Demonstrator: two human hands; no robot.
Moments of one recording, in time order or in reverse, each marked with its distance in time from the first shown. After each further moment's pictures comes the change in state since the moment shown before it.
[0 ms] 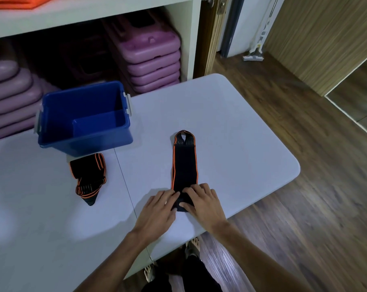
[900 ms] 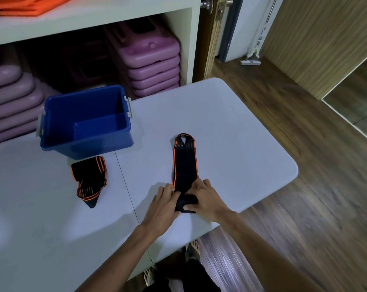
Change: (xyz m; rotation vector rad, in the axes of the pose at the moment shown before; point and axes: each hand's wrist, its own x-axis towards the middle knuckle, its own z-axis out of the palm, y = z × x) left_hand 0.023 0.013 -0.014 -0.065 -0.181 -0.134; right_hand 0.024 0.011 -0.023 0.235 -0.361 0.056
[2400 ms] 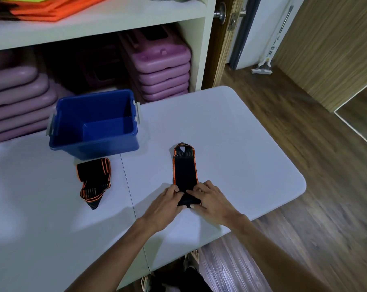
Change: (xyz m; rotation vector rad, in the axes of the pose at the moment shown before) left_hand 0.025 -0.012 -0.005 -0.107 0.012 0.073; right_hand 0.013 0.026 -0.013 -0.193 0.078 -0.236
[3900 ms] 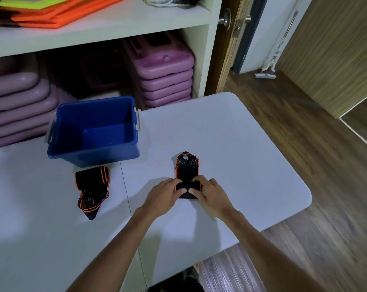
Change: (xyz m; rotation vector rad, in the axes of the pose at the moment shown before) left_hand 0.048 -0.015 -0.035 -0.265 0.045 -0.229; right_hand 0.041 0.006 -0.020 0.334 0.074 0.280
